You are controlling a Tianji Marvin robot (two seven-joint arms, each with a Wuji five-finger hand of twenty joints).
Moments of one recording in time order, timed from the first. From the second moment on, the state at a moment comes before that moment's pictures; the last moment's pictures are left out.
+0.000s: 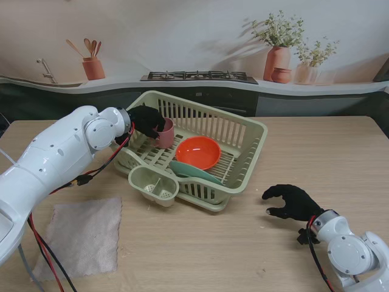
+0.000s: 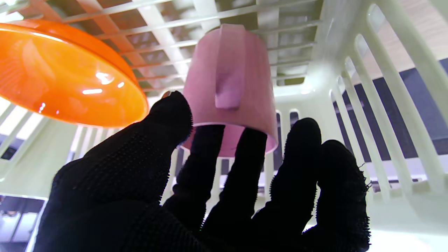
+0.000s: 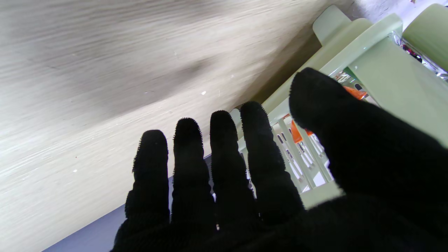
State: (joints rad) left arm 0.64 -1.11 -0.61 -0.90 0.62 -0.35 -0.22; right arm -1.85 -1.06 1.56 -1.64 -0.54 -0.29 0.17; left_hand 0.83 -0.59 0.77 -0.20 0.81 0.25 0.63 0.37 0.74 0.41 0.66 0.47 0.65 0.59 0.86 0.75 0.31 0.65 1.28 0.79; right_hand 0.57 -0.73 1.02 -0.14 0.68 0.15 0.58 0.31 0.63 0.19 0.58 0.34 0.50 0.18 0.47 0.34 0.16 0.19 0.96 0.55
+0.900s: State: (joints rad) left arm 0.84 -1.06 -0.98 -1.21 0.70 -0.42 -0.30; right arm -1.85 -1.06 1.56 -1.64 -0.53 -0.30 0.18; left_hand 0.82 -0.53 0.73 -0.19 0.75 0.25 0.62 0.40 0.69 0.41 0.66 0.46 0.61 0.57 0.89 0.76 0.34 0.64 1.27 0.79; right_hand 0.57 -0.73 1.02 -0.14 0.68 0.15 0.58 0.31 0.63 0.19 0.58 0.34 0.49 0.18 0.46 0.34 0.16 0.19 0.96 0.56
